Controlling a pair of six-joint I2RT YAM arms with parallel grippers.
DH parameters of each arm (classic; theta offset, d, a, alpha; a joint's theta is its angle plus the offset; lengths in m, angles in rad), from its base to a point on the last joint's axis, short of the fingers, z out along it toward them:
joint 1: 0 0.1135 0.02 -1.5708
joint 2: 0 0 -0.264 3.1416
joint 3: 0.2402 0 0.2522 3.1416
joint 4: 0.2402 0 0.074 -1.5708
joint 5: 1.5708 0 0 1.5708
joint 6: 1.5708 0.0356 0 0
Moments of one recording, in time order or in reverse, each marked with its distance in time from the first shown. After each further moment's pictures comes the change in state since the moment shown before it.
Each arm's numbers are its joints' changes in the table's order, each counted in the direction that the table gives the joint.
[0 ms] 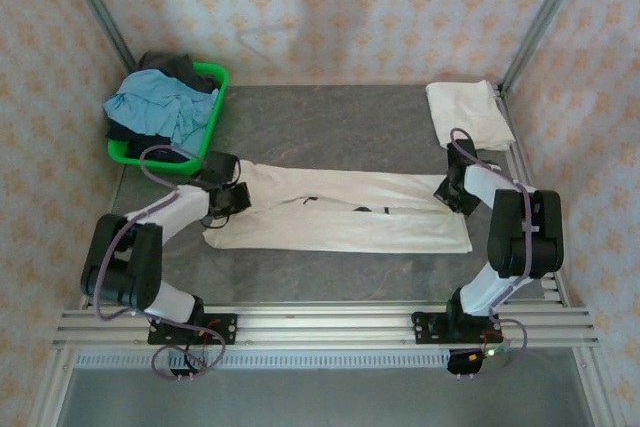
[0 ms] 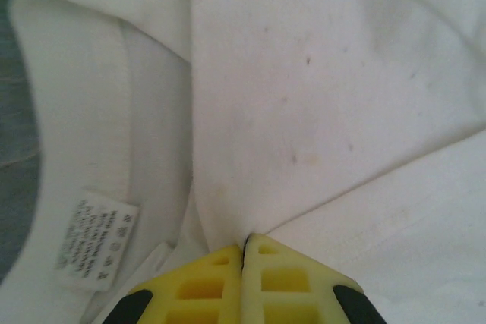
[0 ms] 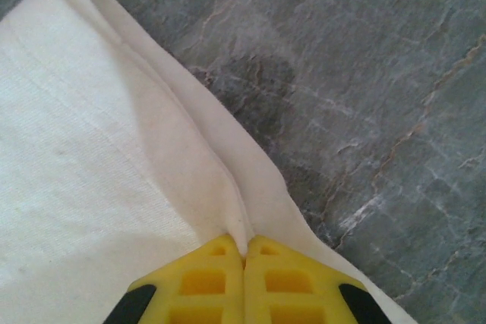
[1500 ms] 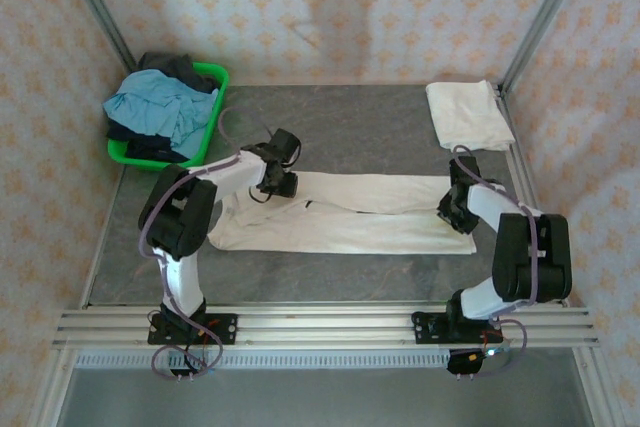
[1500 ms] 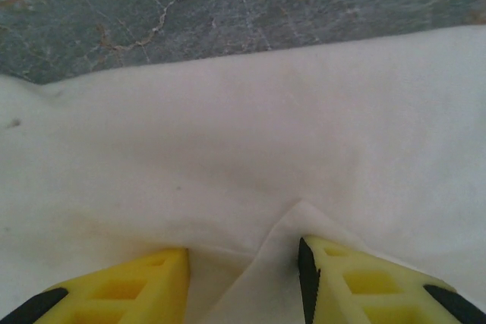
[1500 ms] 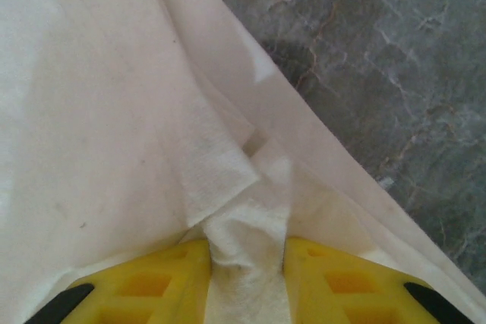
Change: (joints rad) left arm -0.277 0.467 0.497 0.170 -0.102 0.236; right arm -0.001 -0.146 -0.172 -0.013 -0.056 0.014
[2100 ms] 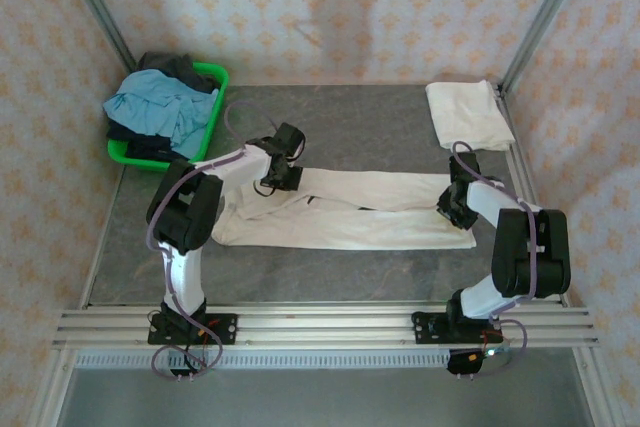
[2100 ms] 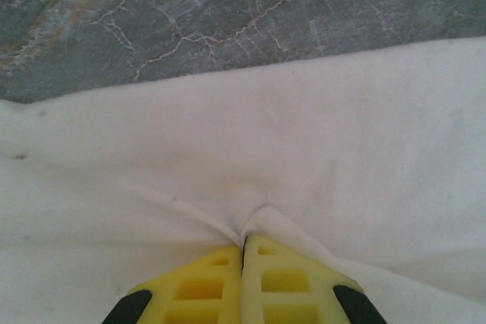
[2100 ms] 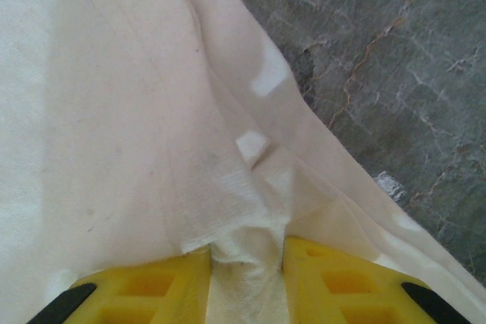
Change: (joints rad) left arm 0.000 0.042 0.082 0.028 0.008 0.023; right arm 0.000 0.021 0.020 -0.029 -0.002 -0.005
